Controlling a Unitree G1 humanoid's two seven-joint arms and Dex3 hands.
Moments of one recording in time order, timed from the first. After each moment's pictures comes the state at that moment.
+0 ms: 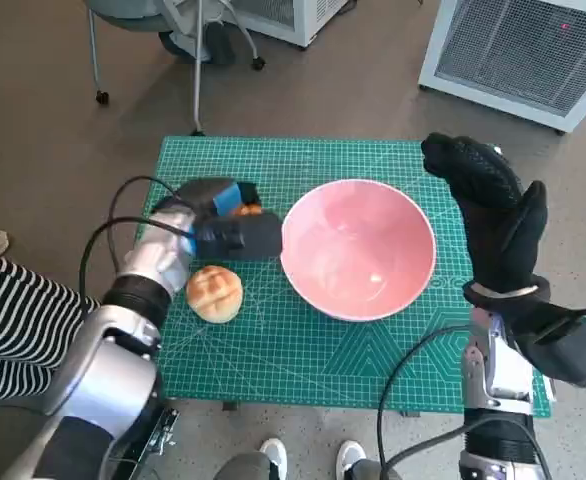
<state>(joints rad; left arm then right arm) -1.08 0.34 -0.44 1.23 0.60 -0.11 -0.02 -0.46 -0.12 -0.15 0.27 0.30 -0.50 0.40</state>
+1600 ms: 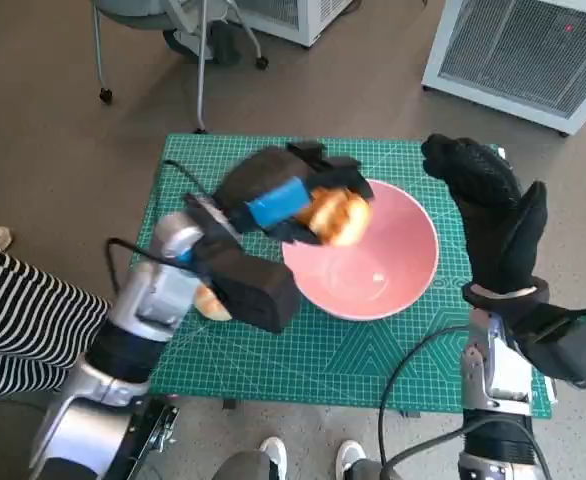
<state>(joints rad) -0.77 0.35 -0.36 0.30 0.47 -0.26 -0.24 -0.46 -0.12 -0.15 0.27 0.31 -0.49 0.40</state>
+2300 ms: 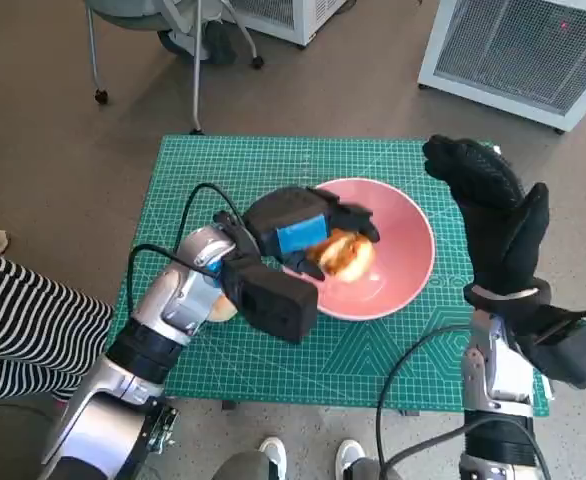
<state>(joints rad) -0.77 0.36 -0.42 0.42 0.51 -0.32 -0.38 -0.45 -0.12 -0.15 0.26 0.31 -0.49 0.40</state>
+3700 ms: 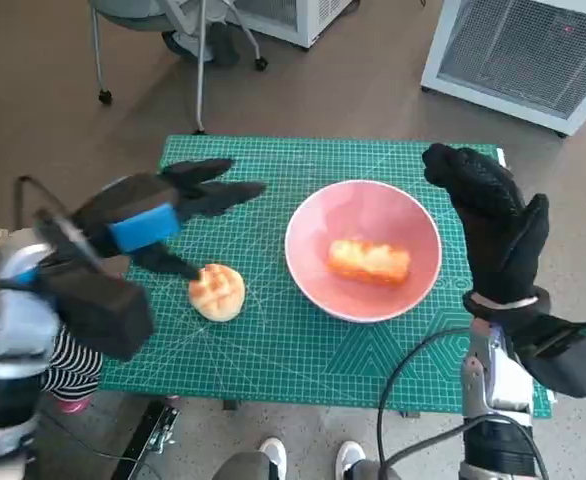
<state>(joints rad) -0.50 0.80 -0.03 -0.05 0.24 -0.20 -0.69 -0.41 -0.11 -0.14 0.21 0.31 -0.49 0.39</state>
